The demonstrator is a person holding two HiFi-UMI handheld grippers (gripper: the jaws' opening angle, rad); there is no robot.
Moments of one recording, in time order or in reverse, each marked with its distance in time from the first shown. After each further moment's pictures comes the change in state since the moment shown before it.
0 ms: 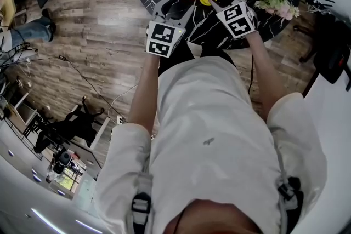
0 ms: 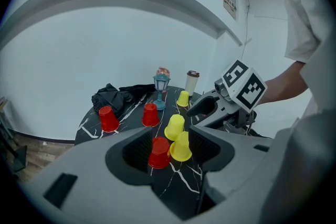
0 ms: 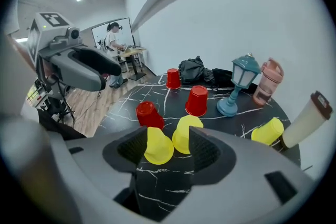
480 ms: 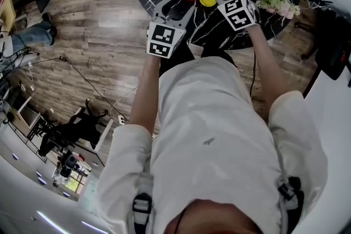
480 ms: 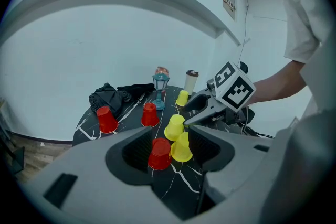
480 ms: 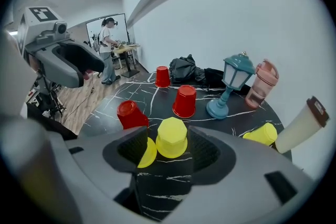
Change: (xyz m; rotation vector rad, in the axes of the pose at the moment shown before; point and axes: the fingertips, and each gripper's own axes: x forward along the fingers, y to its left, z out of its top) left arm 0.007 0.005 -0.001 0.007 0.010 -0.024; right arm 0.015 -0.033 0.002 -0.003 0.020 -0.076
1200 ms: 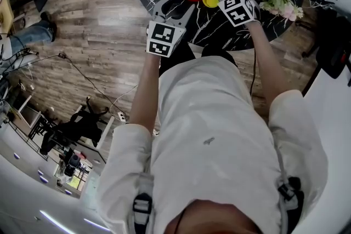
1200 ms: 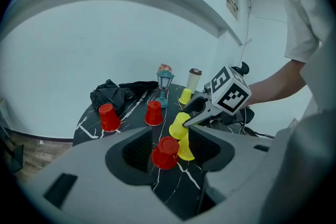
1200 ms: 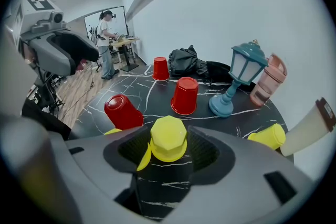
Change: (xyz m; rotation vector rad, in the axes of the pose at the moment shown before) left arm 0.006 0.019 -0.002 -0.019 0.011 -0.013; right arm 0.030 -0.006 -0.005 -0.017 0.067 -0.006
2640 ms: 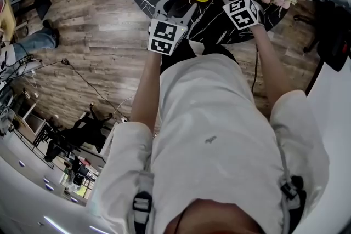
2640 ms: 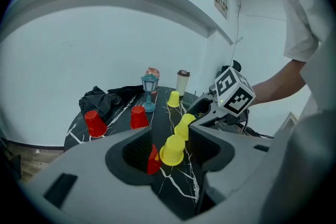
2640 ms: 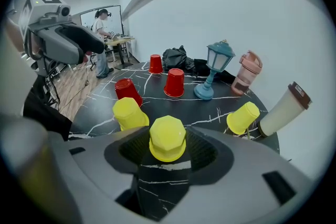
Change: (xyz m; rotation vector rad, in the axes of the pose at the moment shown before) left arm 0.000 -0.052 0.011 0.068 -0.024 -0.041; right arm -0.052 -0.009 -0.052 0.015 -0.003 -0.082
